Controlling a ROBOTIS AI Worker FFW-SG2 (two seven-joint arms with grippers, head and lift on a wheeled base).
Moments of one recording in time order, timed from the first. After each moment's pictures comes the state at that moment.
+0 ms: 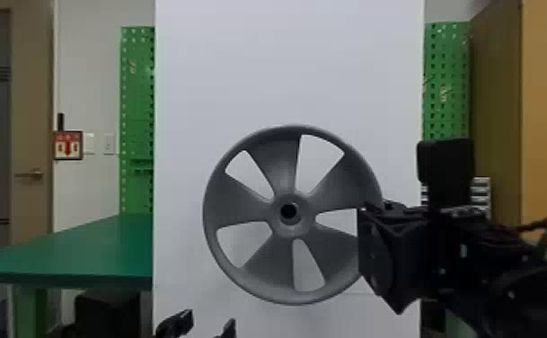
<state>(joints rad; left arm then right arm) -0.10 0.14 -0.09 -2.39 0.27 0.77 -0.04 -0.71 0.00 0.18 -2.08 -0.05 1.03 0.01</state>
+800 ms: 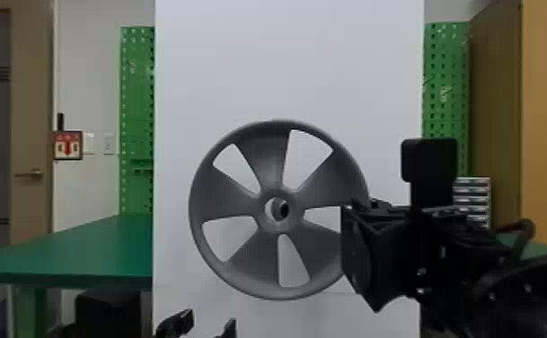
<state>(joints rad) -0.10 0.14 -0.09 -2.39 0.27 0.77 -0.04 -0.72 0.00 0.22 -2.07 -0.15 1.00 -0.10</state>
